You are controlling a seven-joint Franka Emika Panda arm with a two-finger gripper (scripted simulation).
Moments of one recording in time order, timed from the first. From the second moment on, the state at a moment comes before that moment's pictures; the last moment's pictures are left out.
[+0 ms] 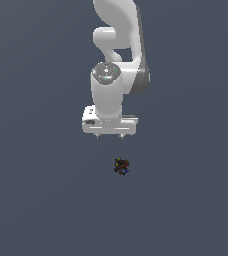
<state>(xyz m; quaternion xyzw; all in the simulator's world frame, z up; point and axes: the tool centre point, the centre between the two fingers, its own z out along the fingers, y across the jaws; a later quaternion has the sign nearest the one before) -0.011 -0.017 0.160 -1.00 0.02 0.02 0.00</state>
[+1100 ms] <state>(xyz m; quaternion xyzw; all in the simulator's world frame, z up) 0.002 0.019 0.145 -1.00 0.01 0.03 0.00</state>
